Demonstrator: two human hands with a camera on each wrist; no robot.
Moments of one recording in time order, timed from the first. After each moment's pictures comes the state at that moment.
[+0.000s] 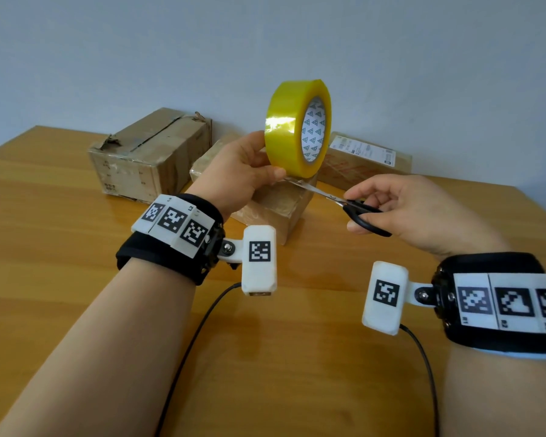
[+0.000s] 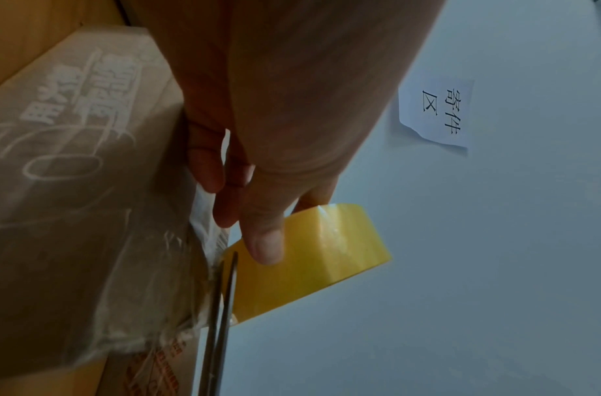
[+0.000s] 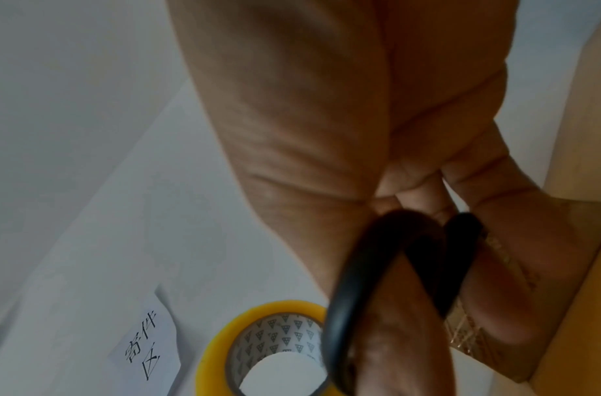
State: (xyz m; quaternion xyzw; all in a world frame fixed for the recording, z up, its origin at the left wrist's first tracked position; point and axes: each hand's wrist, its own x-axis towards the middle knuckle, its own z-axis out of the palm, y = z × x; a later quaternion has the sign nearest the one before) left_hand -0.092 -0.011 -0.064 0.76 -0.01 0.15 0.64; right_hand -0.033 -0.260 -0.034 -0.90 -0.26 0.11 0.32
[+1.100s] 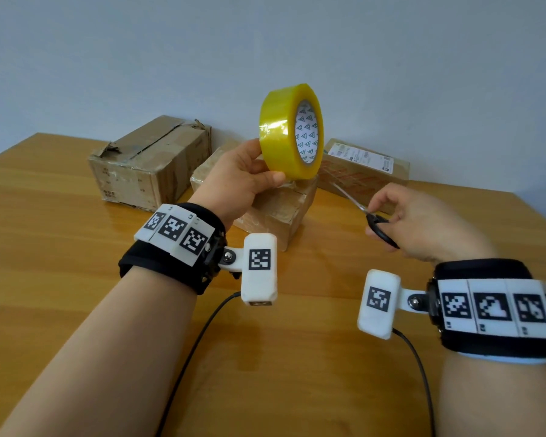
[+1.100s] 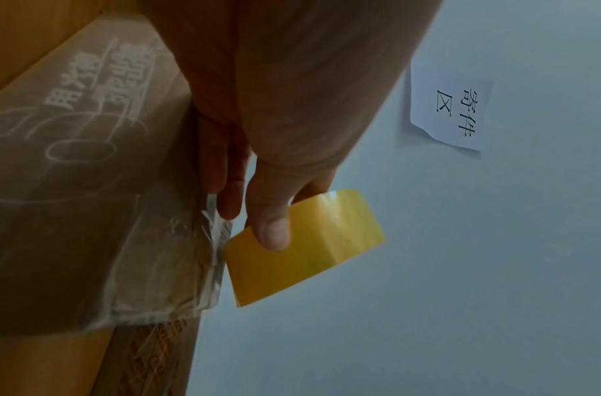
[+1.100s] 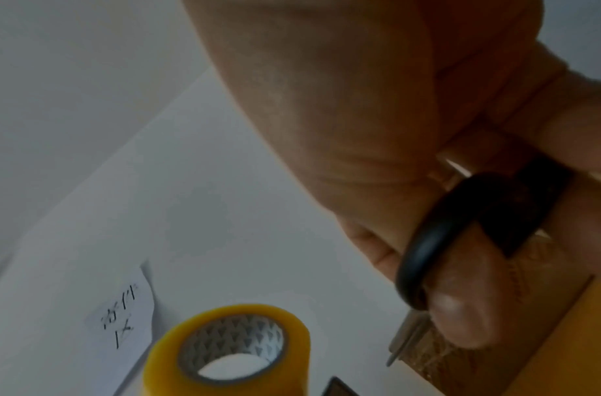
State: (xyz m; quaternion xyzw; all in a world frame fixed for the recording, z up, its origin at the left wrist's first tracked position) left_hand -0.091 -0.017 -0.065 0.70 0.00 0.16 0.70; right_hand -0.033 -0.263 -0.038 -0.96 -0.14 0.06 0.24
